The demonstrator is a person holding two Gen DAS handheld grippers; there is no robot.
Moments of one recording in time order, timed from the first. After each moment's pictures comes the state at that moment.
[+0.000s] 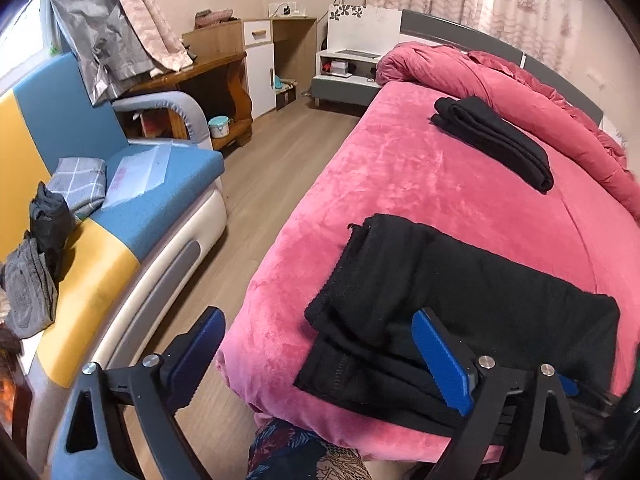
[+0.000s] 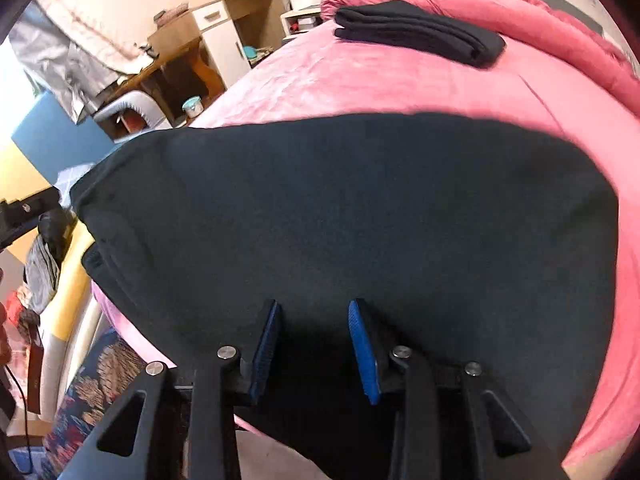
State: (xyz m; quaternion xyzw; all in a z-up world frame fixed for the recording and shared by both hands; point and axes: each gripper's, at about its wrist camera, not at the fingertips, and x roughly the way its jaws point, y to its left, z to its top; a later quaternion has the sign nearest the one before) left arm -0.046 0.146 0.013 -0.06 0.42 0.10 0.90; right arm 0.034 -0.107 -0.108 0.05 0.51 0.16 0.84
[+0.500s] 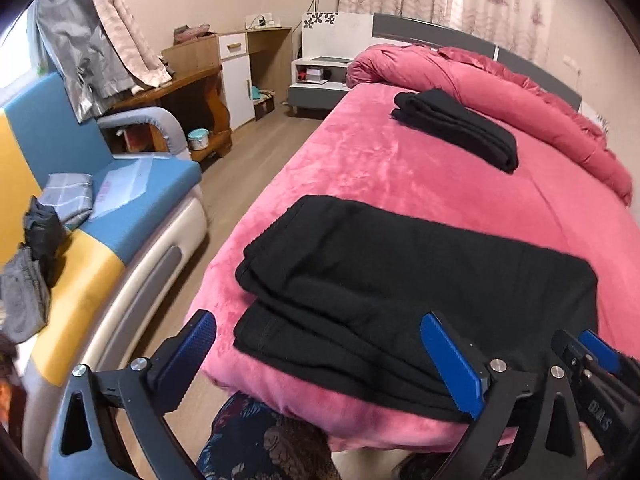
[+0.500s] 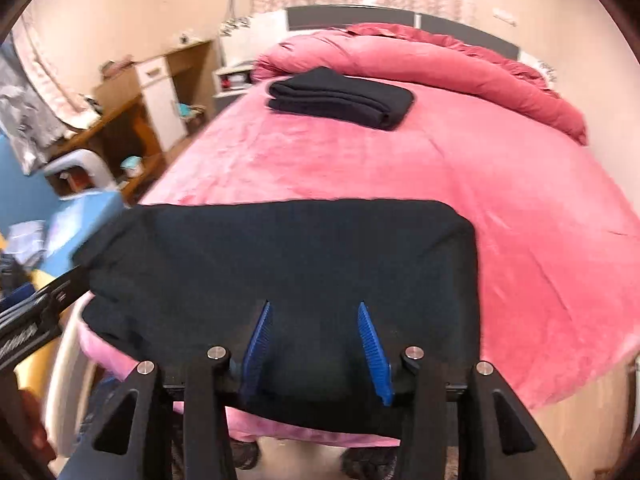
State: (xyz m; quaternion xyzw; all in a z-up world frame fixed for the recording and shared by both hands) left arm -0.075 0.083 0.013 -0.03 0.41 0.08 0.91; right arm -0.033 -0.108 -0.030 0.03 0.44 0.00 0.90
